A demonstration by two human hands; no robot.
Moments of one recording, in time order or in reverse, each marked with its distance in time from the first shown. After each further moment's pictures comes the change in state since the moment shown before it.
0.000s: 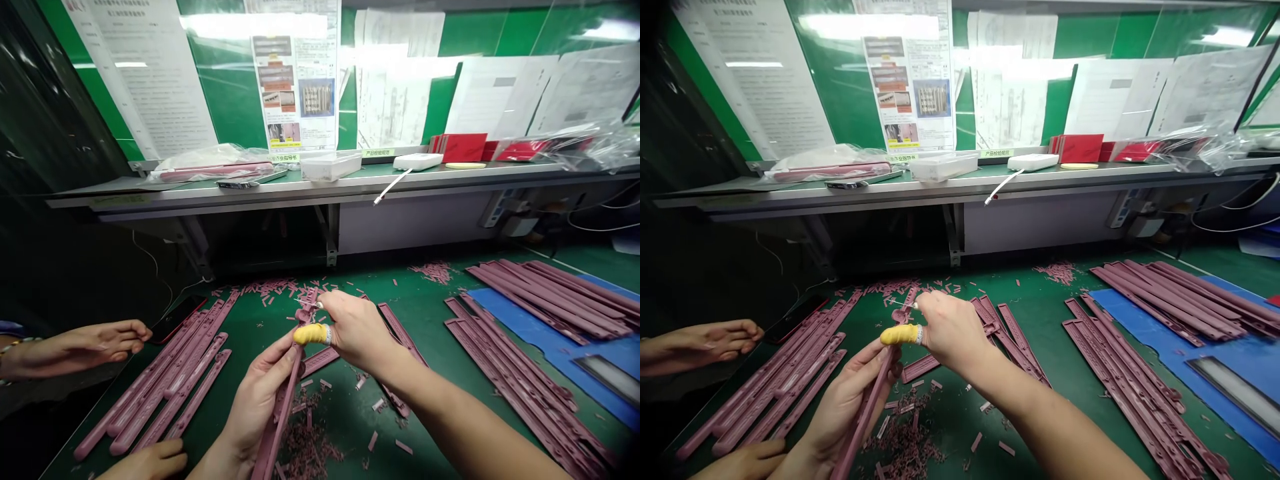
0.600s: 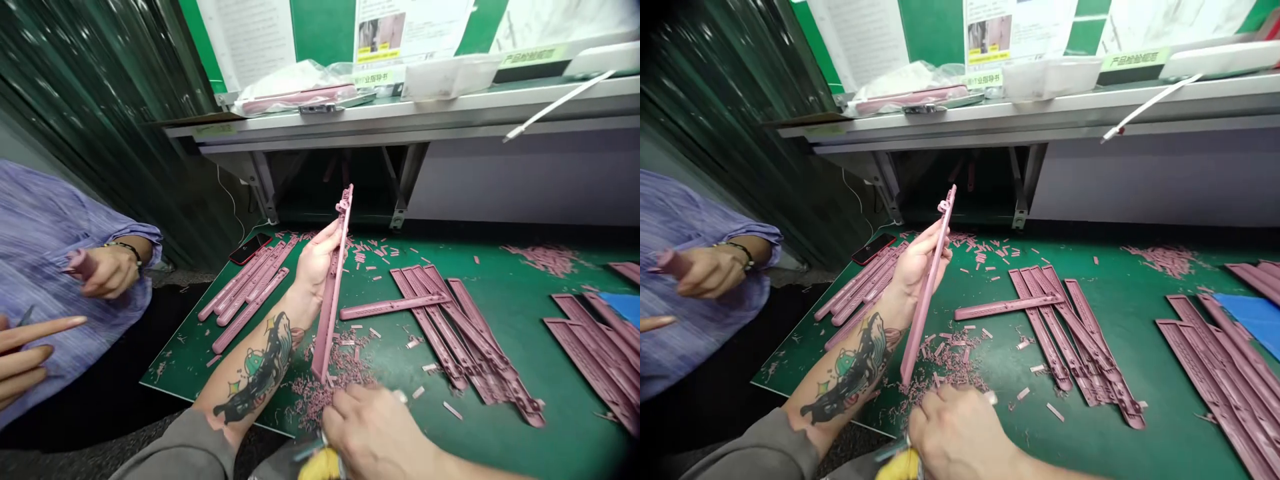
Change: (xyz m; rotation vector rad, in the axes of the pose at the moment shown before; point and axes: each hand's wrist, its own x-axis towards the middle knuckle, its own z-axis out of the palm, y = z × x) left_hand 0.069 0.046 0.000 -0.093 0.019 0.346; right_hand -0.115 -0.093 0.038 0.275 -0.298 -0.512
